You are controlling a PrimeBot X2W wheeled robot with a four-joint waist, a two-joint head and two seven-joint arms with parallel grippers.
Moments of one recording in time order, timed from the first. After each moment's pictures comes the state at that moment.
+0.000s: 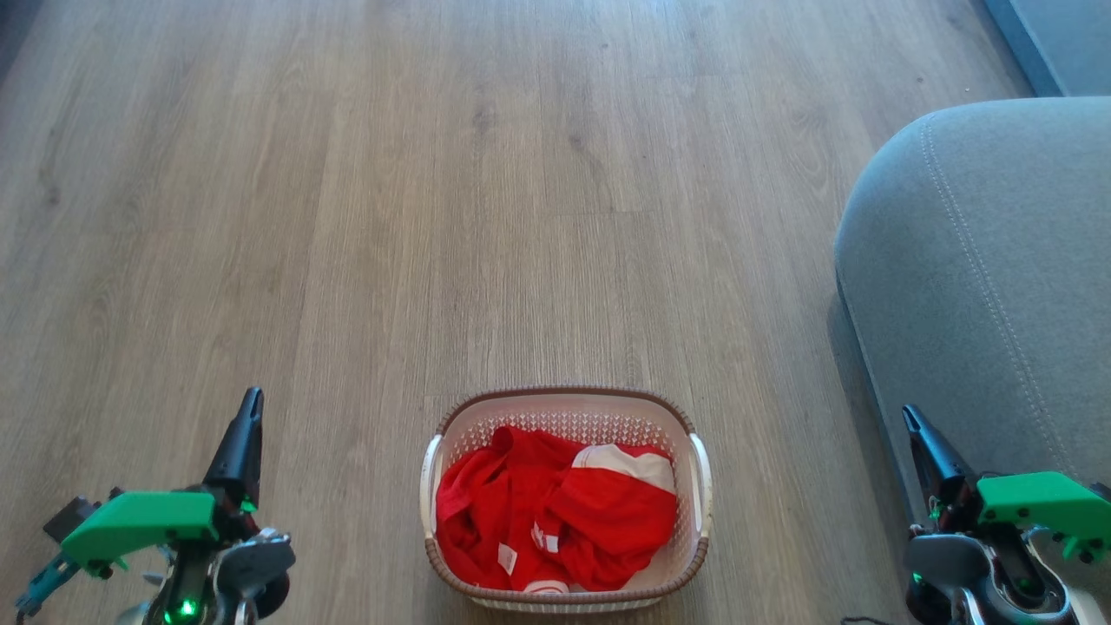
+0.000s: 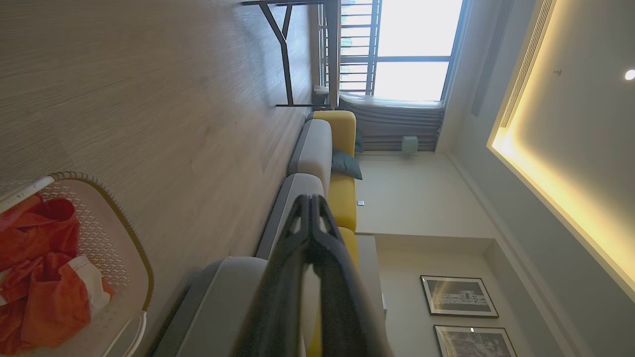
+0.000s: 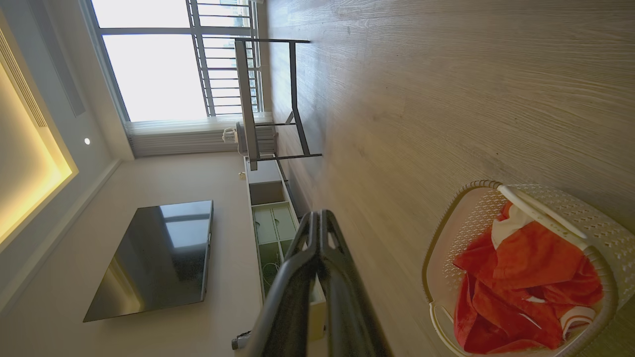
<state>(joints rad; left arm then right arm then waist) -0.05 0.04 0.08 0.28 -1.60 -0.12 0.11 -0.06 -0.04 -0.13 0.29 1.60 0.13 0.11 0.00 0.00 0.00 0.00</state>
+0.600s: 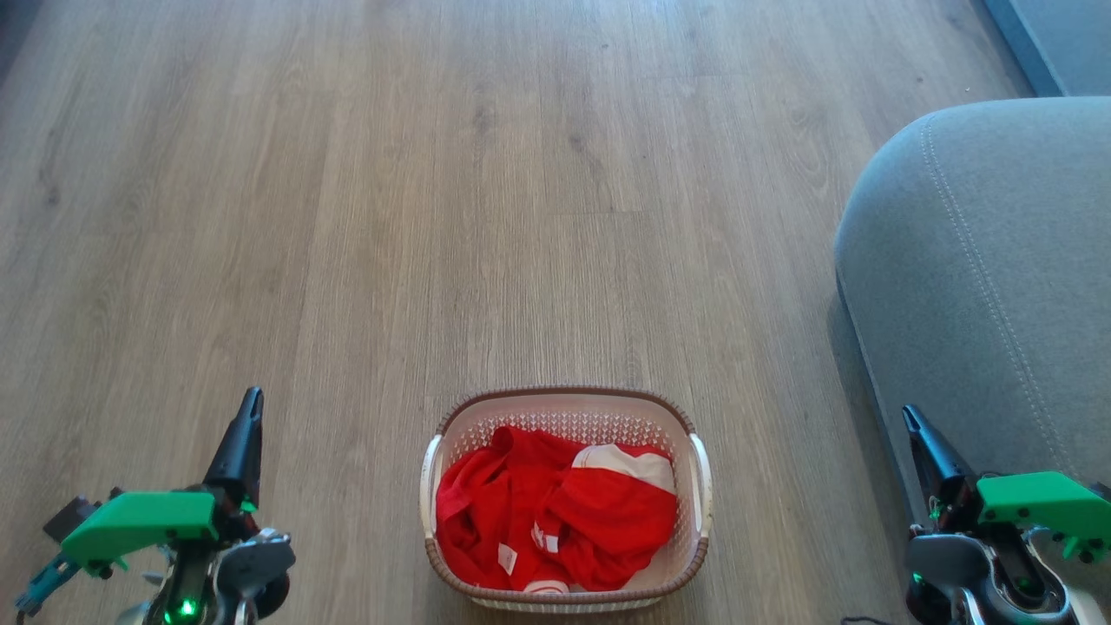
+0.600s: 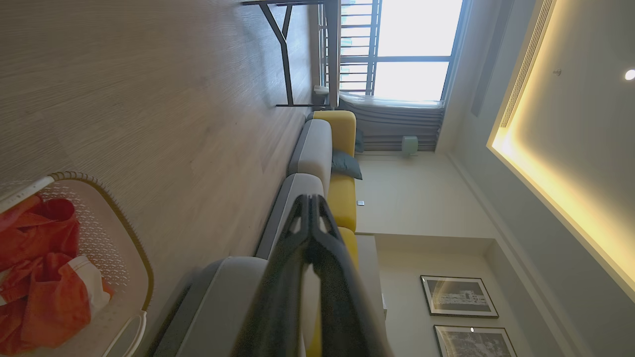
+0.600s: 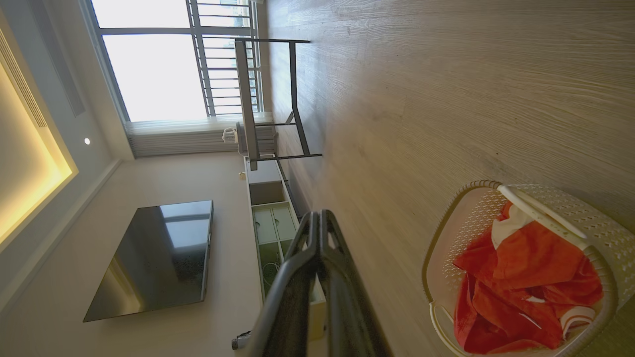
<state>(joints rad) -0.05 0.04 0.08 0.28 -1.60 -0.12 0.11 -0.06 -0.04 -0.13 0.29 1.60 0.13 0.11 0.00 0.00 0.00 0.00</state>
